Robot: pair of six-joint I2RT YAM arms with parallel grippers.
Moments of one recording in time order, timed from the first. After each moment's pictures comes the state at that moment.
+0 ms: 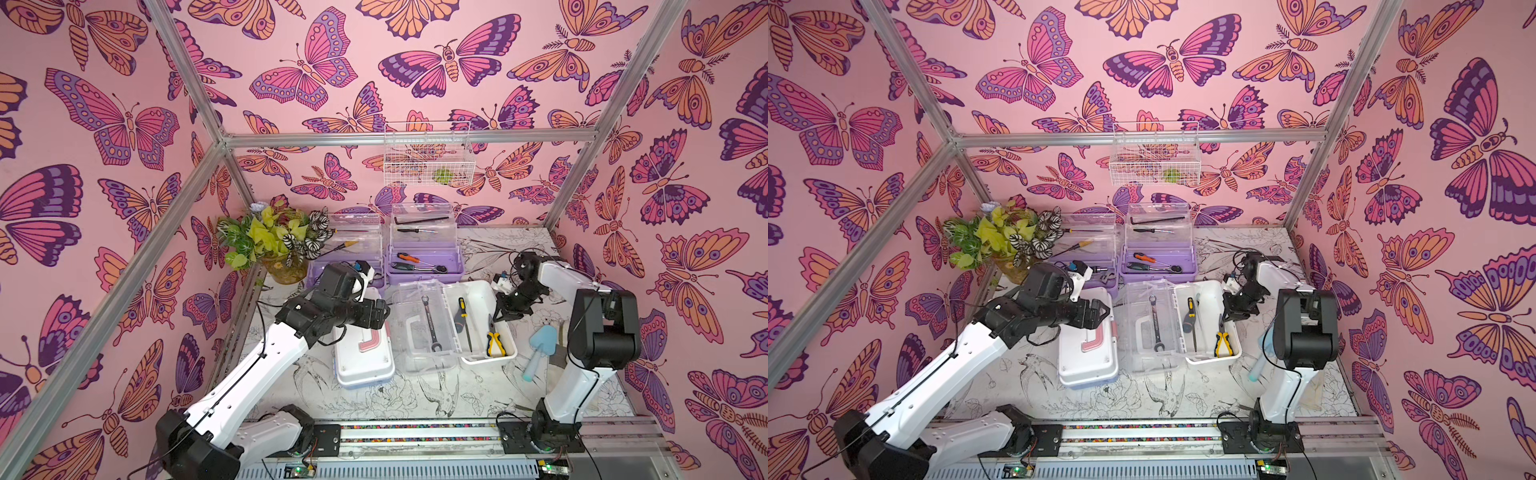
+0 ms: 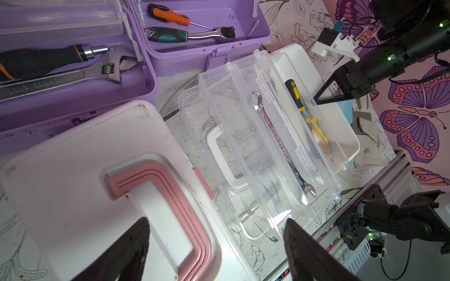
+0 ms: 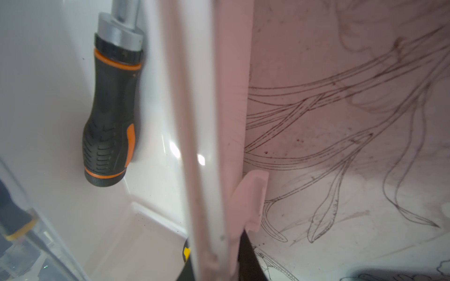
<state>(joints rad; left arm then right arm) -0.54 1.14 1.10 -0.77 0.19 -0.30 -0.03 1.84 1.27 -1.08 -0.37 -0.13</state>
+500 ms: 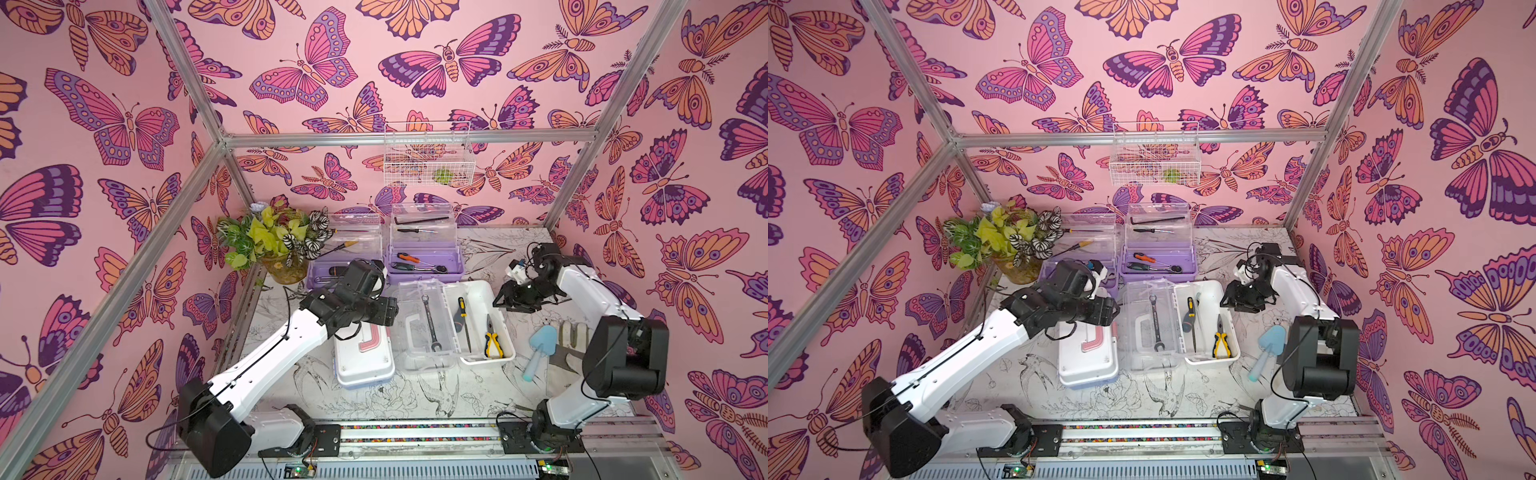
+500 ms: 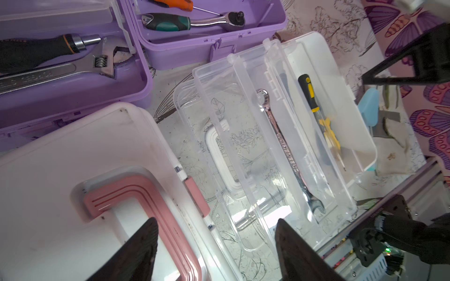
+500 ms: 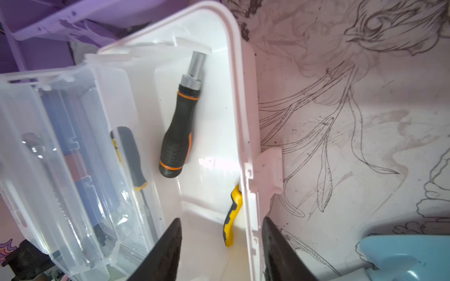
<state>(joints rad) -0.66 1.30 1.16 -0.77 0.05 -0.39 -0.07 1.59 1.23 -1.03 -0.46 0.05</state>
